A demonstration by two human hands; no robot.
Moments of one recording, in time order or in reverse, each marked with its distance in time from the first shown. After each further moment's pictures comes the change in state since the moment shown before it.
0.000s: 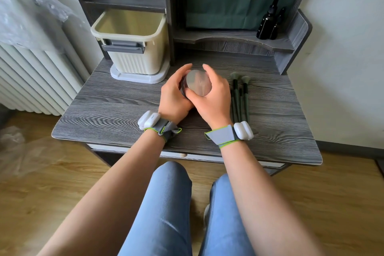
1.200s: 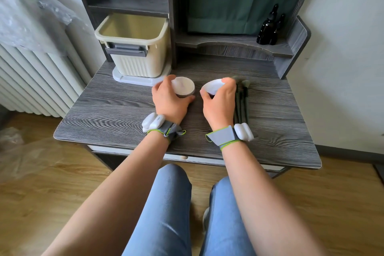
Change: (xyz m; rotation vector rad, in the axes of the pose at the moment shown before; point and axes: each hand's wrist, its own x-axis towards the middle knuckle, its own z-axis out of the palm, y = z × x) left_hand 0.006 -0.017 -0.002 0.328 0.185 -0.277; right_hand 0.005 0.015 0.006 -0.114 0.110 0.144
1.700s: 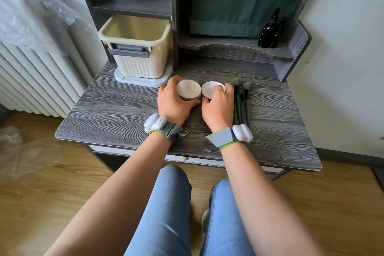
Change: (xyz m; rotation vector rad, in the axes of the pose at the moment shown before) left_hand -0.002 0.004 -0.003 0.021 -0.065 0.034; right_hand -0.001 0.003 0.005 -0.227 -0.143 0.011
